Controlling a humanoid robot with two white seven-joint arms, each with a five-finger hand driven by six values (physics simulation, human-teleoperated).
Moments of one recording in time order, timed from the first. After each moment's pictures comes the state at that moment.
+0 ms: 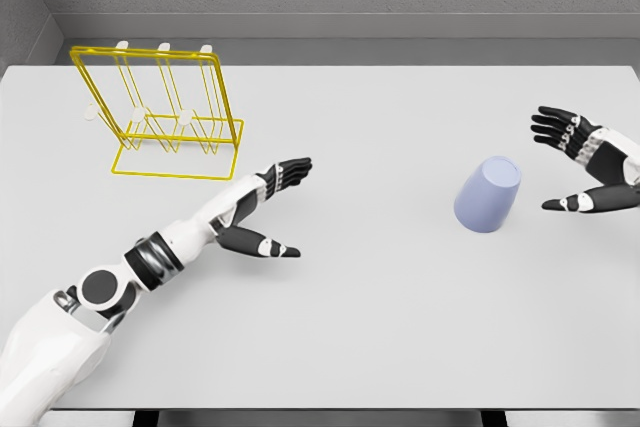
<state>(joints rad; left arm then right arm) -0.25 0.48 -0.63 -1.48 0.40 -0.29 -0.33 -0.32 -0.96 0.58 -1.22 -0.95 -0.48 0.61</state>
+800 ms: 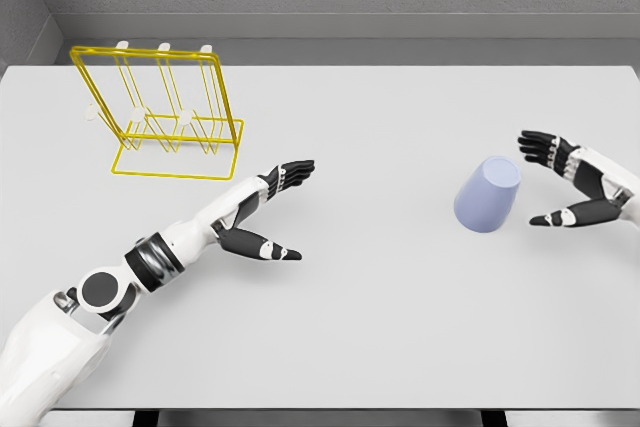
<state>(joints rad) -0.25 0.48 -0.62 -1.50 0.37 -0.30 -0.33 -0.34 -0.87 0.57 -1.08 -0.77 -0.49 0.61</state>
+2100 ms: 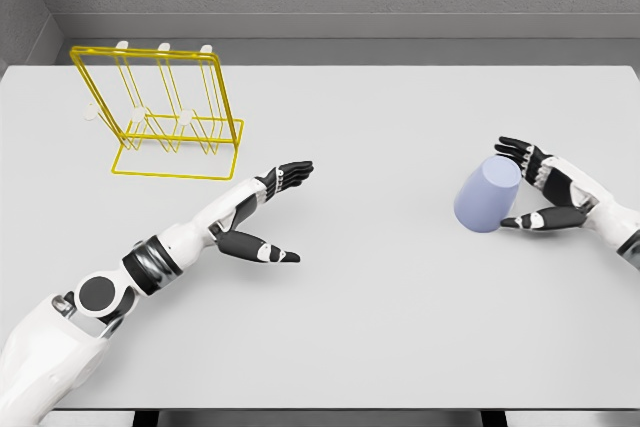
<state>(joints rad) -0.23 0.48 -0.62 -1.50 0.38 -0.34 -0.33 -0.34 -0.75 0.57 -1.02 -0.80 -0.46 0.61</state>
